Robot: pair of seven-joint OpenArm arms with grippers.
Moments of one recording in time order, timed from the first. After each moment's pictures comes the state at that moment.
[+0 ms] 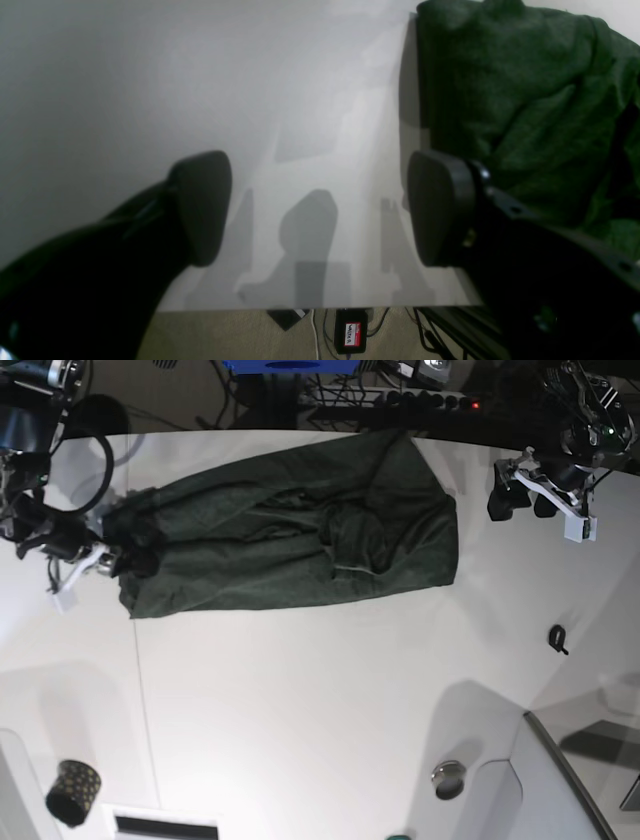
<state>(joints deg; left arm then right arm) 17.9 -7.7 -42.7 86.1 -25.2 -41.1 45.6 2.4 13.4 24.0 53.9 44.5 40.2 -57.5</state>
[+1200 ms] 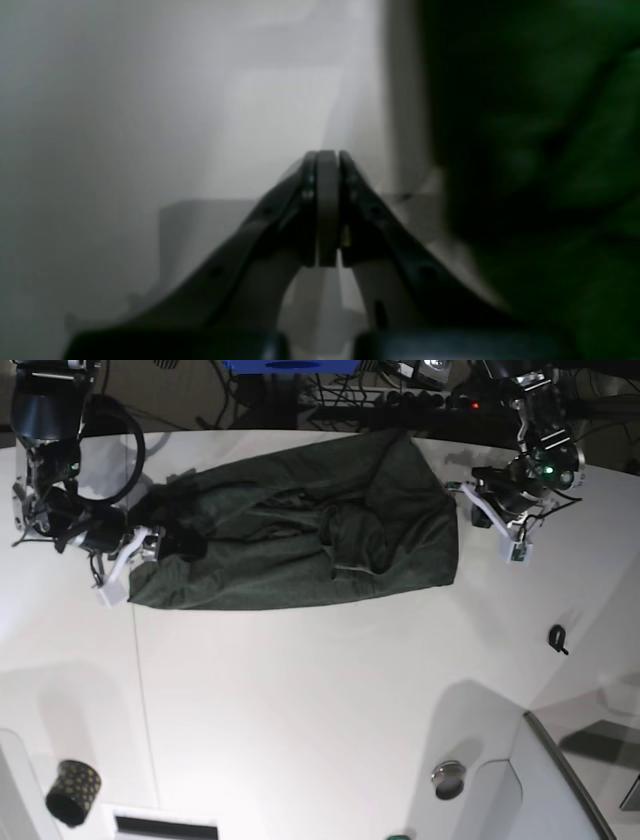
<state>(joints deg) 11.4 -4.1 -29.6 80.1 1.6 -33.4 36.9 0.0 11.3 14.9 57.6 45.7 41.1 -56.9</state>
